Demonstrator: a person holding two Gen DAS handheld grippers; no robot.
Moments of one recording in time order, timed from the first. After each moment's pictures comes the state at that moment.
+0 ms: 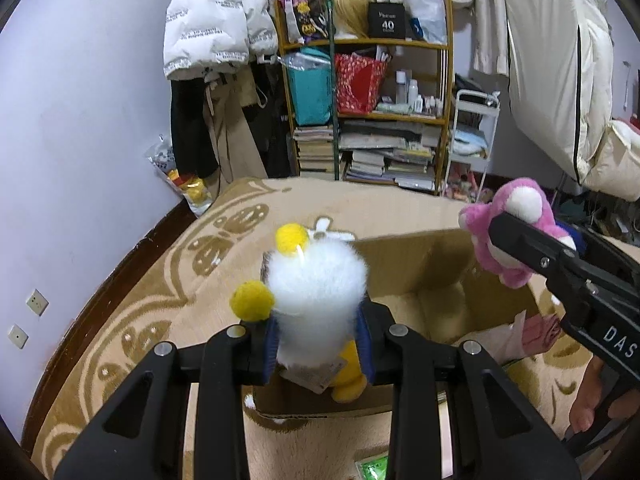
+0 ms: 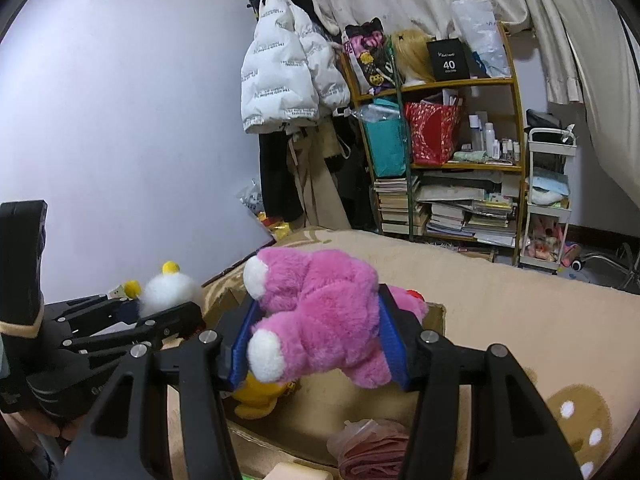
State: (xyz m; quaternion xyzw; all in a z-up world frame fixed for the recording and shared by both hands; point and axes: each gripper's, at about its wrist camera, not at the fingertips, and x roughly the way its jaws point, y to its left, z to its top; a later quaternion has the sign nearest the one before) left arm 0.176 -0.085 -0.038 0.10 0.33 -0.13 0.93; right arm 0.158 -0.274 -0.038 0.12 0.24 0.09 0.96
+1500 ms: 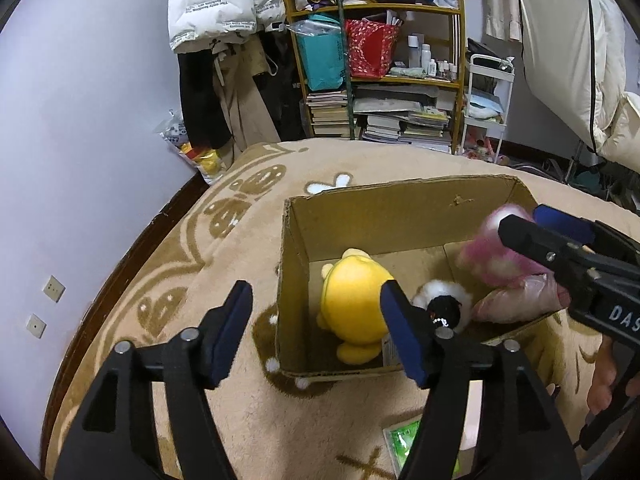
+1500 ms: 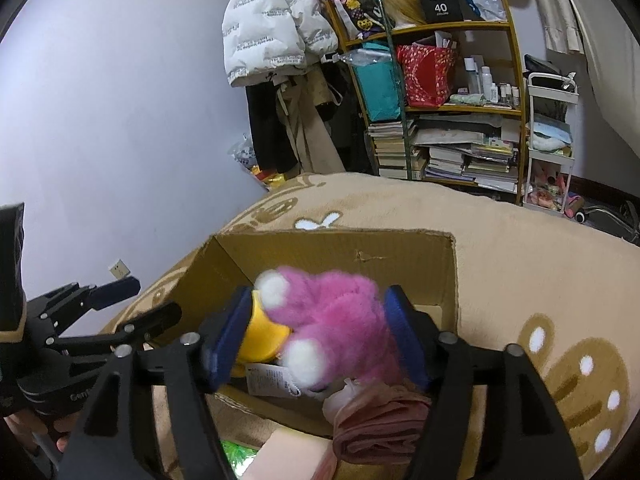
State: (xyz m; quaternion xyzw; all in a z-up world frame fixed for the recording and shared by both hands) left arm 0.171 -0.073 -0.057 0.12 0.37 -0.10 0.91; right arm 0.167 -0.271 -0.071 0.15 0.32 0.09 0.93
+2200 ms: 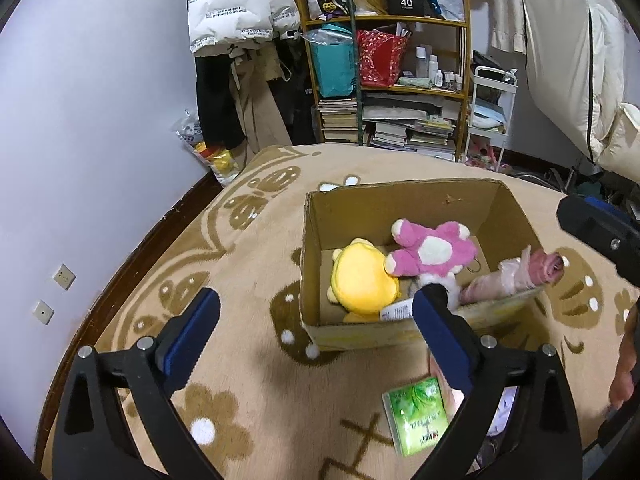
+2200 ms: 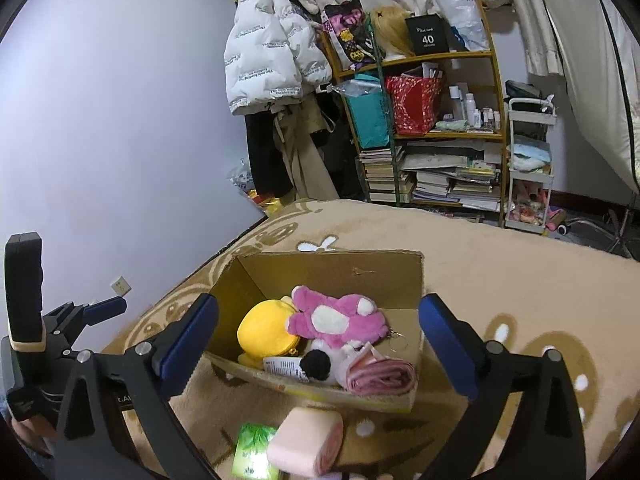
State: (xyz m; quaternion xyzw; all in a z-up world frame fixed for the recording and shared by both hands) left arm 0.128 -0.055 -0.030 0.11 0.37 -0.09 0.92; right arm 0.108 -0.275 -0.017 0.14 0.29 0.06 0.94
